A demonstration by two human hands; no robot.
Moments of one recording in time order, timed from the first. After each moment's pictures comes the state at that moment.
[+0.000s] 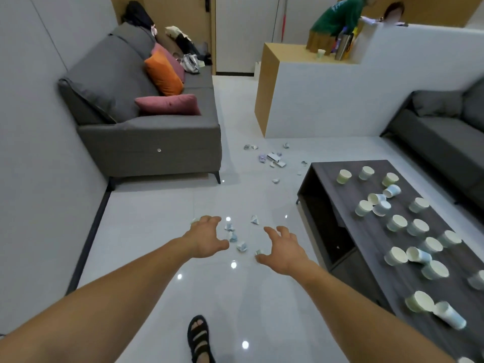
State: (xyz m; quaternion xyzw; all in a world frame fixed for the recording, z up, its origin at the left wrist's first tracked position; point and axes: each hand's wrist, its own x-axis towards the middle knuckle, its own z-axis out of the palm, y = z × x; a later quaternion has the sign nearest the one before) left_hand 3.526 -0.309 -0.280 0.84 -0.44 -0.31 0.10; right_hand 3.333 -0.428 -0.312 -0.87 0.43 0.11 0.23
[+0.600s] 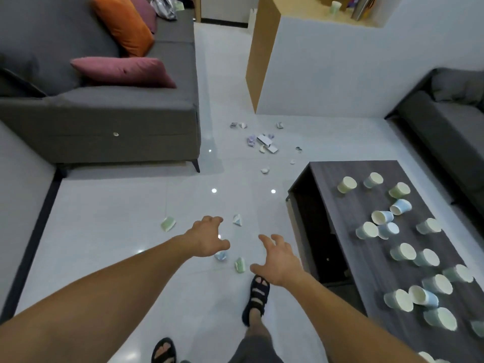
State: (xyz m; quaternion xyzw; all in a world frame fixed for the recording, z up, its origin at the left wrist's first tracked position) left_hand 3.625 -0.573 -0.362 0.80 -0.44 -0.41 0.06; right_hand 3.424 -0.659 -0.385 -0.83 0.45 0.19 0.25
